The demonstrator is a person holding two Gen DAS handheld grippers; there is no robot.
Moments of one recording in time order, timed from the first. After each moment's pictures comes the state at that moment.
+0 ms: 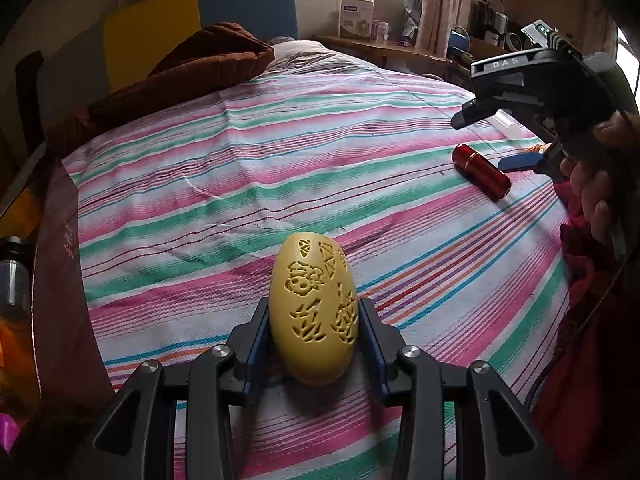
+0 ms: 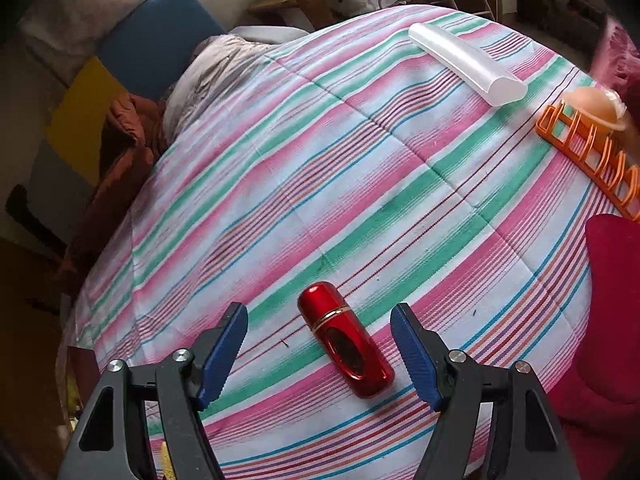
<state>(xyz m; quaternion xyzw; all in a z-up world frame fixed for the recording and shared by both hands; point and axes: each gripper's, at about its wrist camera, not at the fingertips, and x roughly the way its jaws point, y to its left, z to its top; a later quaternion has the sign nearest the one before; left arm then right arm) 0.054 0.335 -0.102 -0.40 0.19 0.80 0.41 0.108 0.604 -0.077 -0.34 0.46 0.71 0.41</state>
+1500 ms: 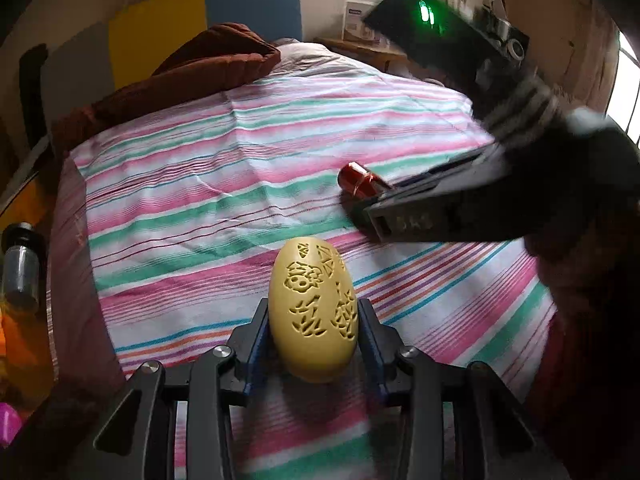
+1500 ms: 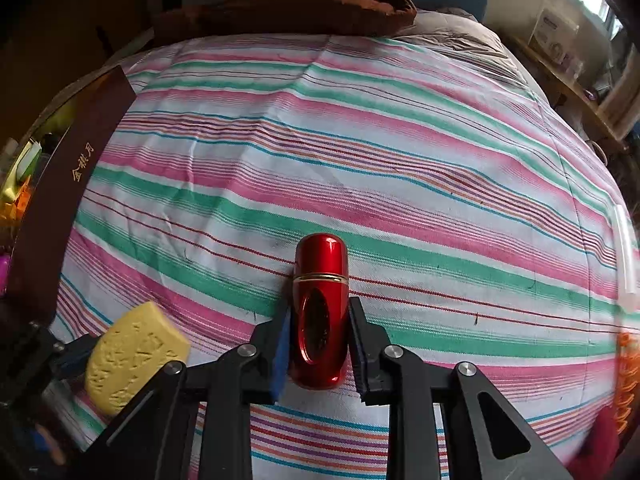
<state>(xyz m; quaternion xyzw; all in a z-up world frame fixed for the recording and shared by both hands) 0.056 0.319 -0.091 -0.41 0.17 0.80 0.41 0.073 0.483 -0.085 -0.53 0.13 0.81 0.20</state>
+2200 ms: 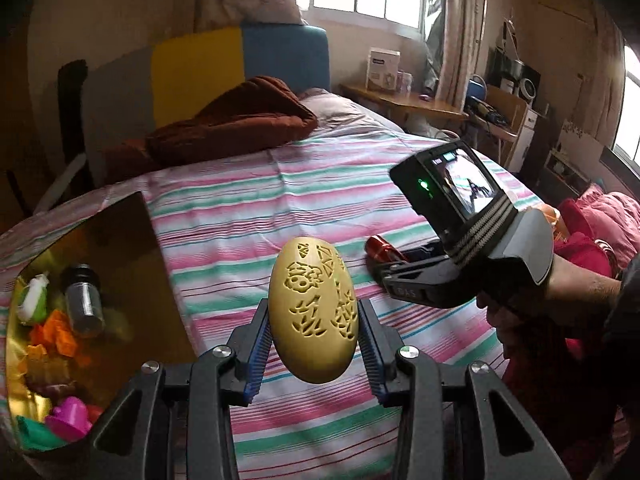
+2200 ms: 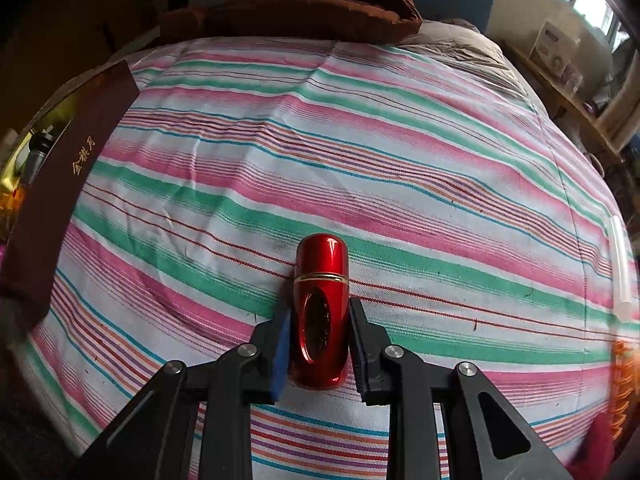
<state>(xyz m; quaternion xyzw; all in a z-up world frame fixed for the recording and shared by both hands) 0.059 0.269 -0.017 -0.35 0.13 0.84 0.38 0.105 0.471 -0.075 -0.52 0.10 0.82 0.21</state>
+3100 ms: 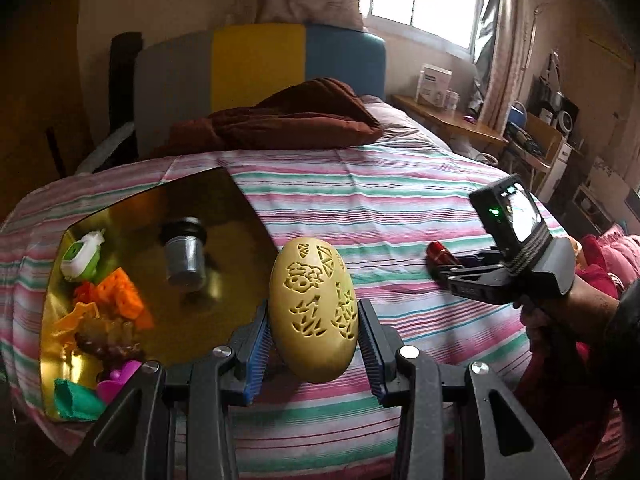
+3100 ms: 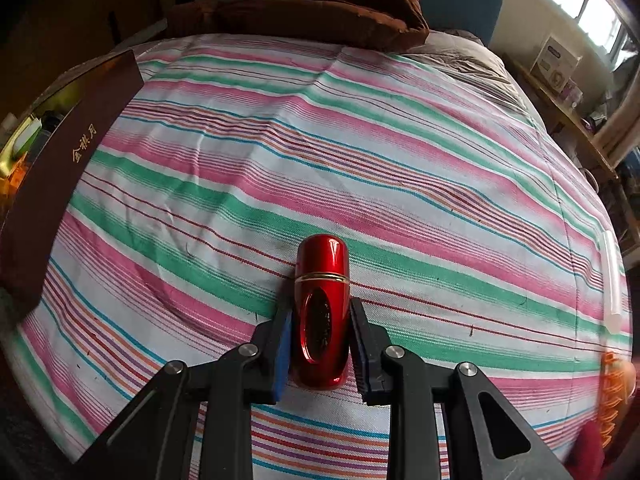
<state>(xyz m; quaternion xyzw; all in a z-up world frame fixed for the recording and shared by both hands) 0.033 0.192 -0.007 -0.37 0.09 0.87 0.32 0.058 0.446 -0.089 -0.53 0.07 0.82 0.20</state>
